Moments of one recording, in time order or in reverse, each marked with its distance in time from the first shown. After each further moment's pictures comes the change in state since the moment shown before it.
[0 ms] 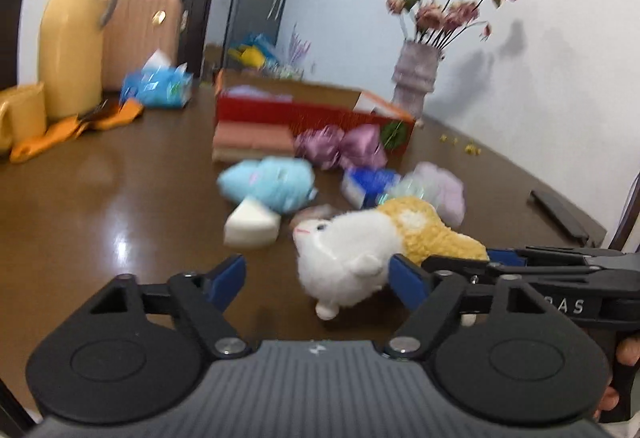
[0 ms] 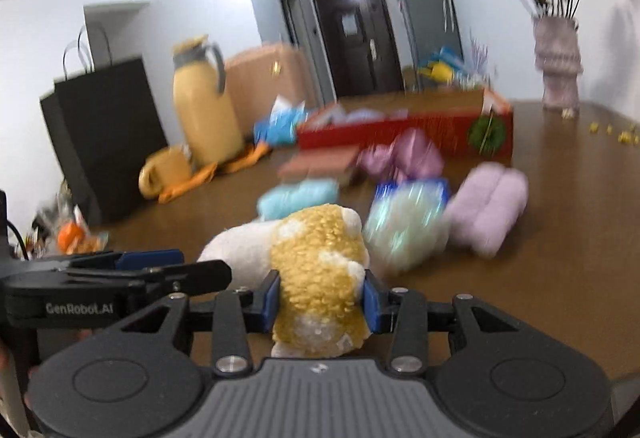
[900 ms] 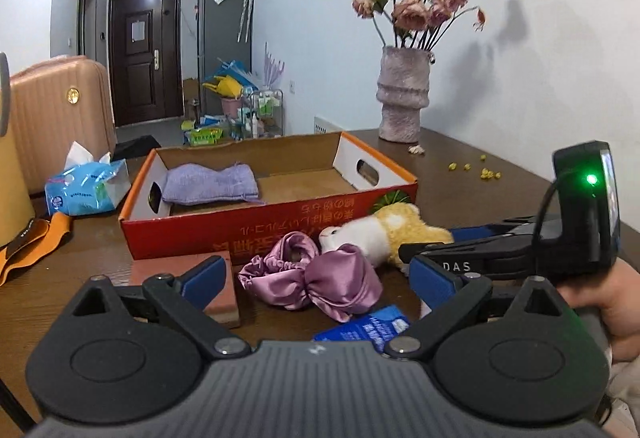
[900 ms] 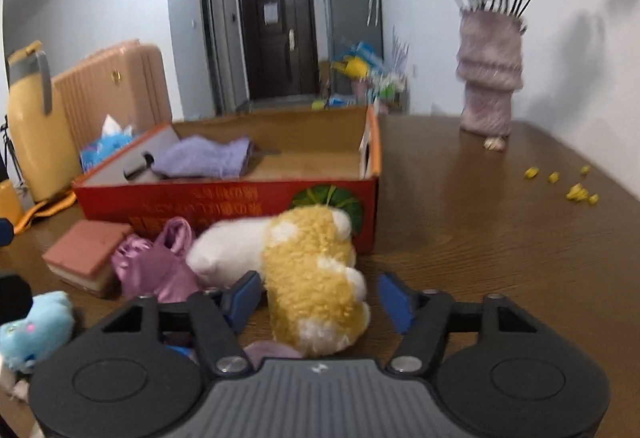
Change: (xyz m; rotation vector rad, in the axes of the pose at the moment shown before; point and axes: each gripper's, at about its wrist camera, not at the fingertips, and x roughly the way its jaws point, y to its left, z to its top) left arm 0.147 -0.060 0.123 0.187 -0.033 0.026; right arm 0.134 -0.166 0.132 0.000 0.034 -0.271
